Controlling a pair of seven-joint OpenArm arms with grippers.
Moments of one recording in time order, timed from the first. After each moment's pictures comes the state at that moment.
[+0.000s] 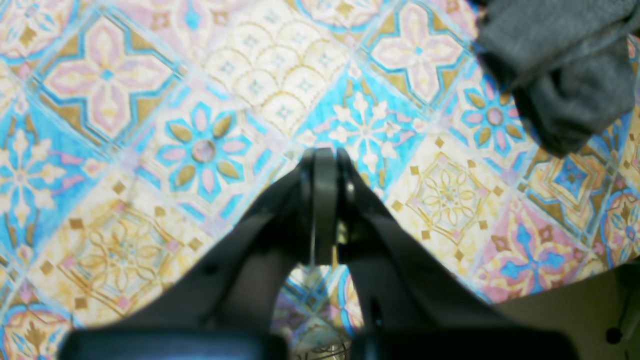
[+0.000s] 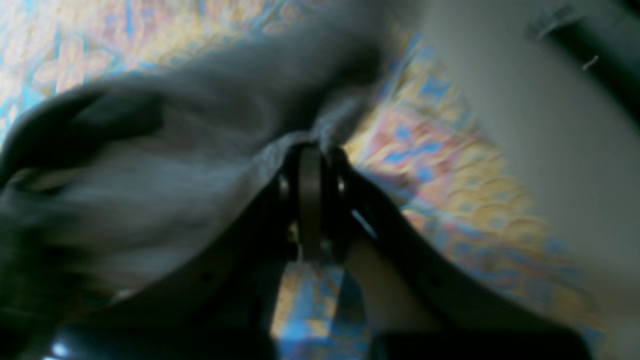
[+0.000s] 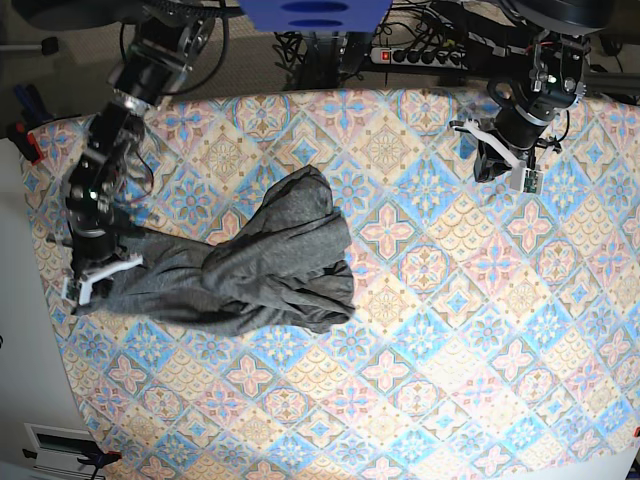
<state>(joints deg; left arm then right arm) 34.9 -27.2 -9.3 118.6 -36.0 -1.1 37.3 6.4 4.0 28.9 93.1 2.3 17.5 -36.4</state>
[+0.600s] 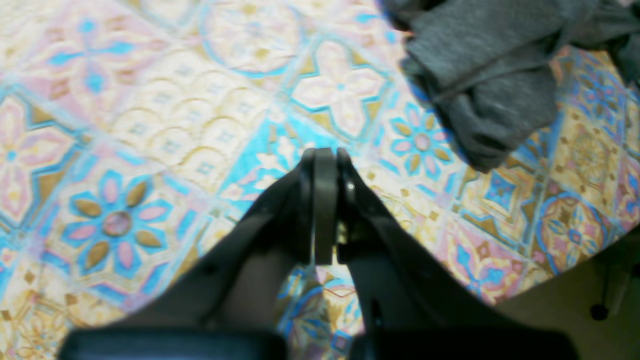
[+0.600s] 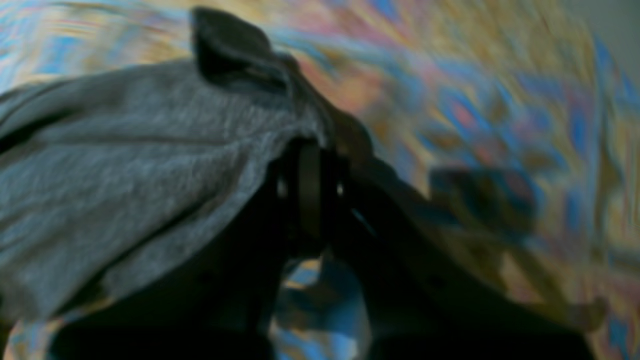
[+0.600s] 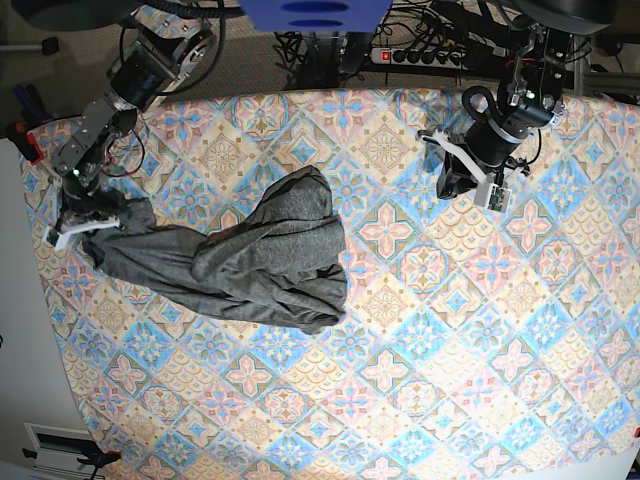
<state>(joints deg) 27.6 -27.8 0.5 118.6 -35.9 -0.9 37.3 6.8 3.8 46.6 76.0 2.6 17.5 -35.4</state>
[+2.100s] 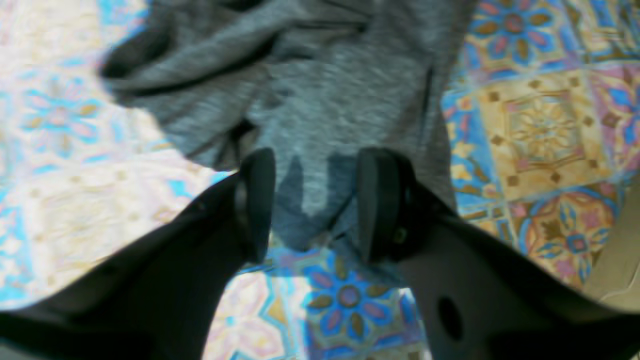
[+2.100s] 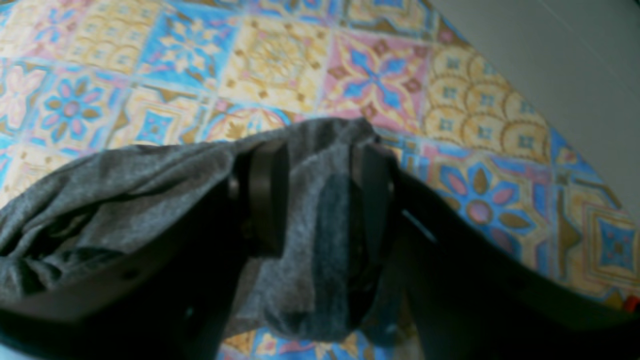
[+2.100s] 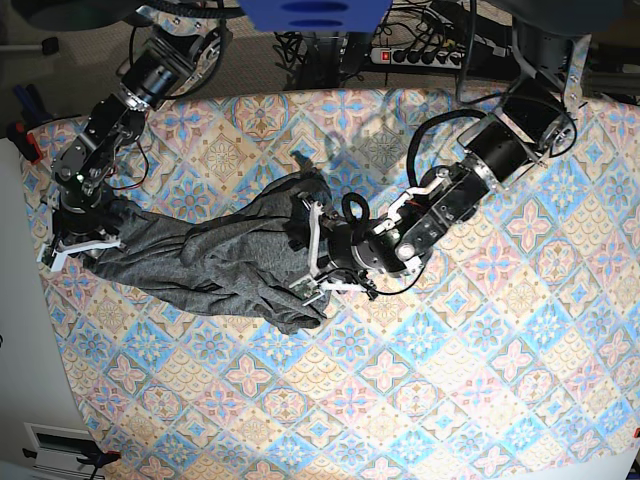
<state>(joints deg) -27.1 -19.2 50.3 88.1 -34.0 -8.0 51.4 6.6 -0.3 43.0 89.8 2.4 17.7 -35.8</state>
